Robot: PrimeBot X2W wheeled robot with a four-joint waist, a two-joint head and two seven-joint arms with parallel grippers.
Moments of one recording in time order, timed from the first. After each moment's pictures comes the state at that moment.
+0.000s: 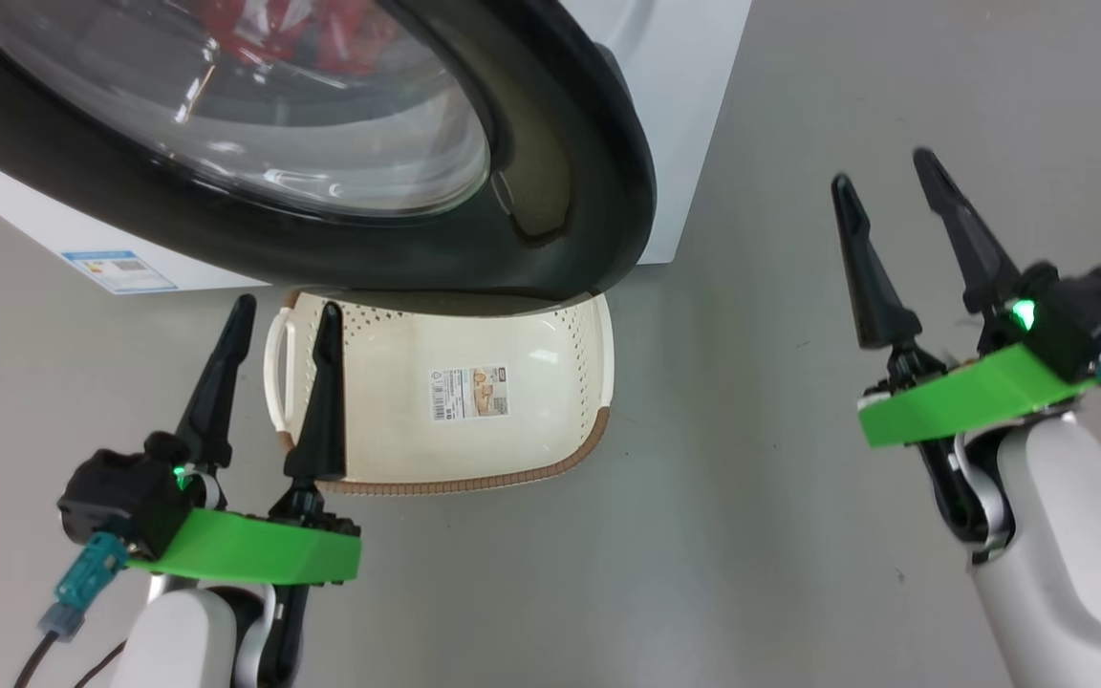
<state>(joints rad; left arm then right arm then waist) -0.32 0.03 -0.07 0.14 -0.29 -0.11 -0.25 -0.47 -0.14 0.12 0.25 0.34 0.12 -0.26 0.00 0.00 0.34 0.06</state>
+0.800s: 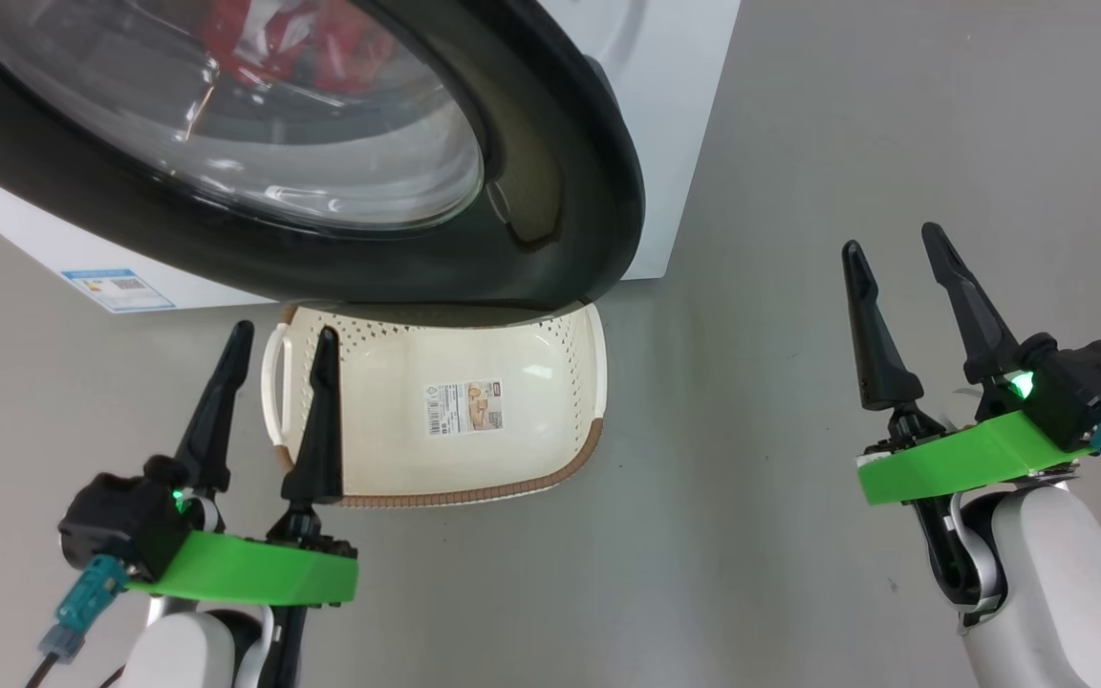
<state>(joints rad) -0.28 0.03 -0.06 0.13 -0.29 -0.11 -0.25 -0.33 -0.07 0.04 0.20 0.30 0.12 -0.26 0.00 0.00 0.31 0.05</state>
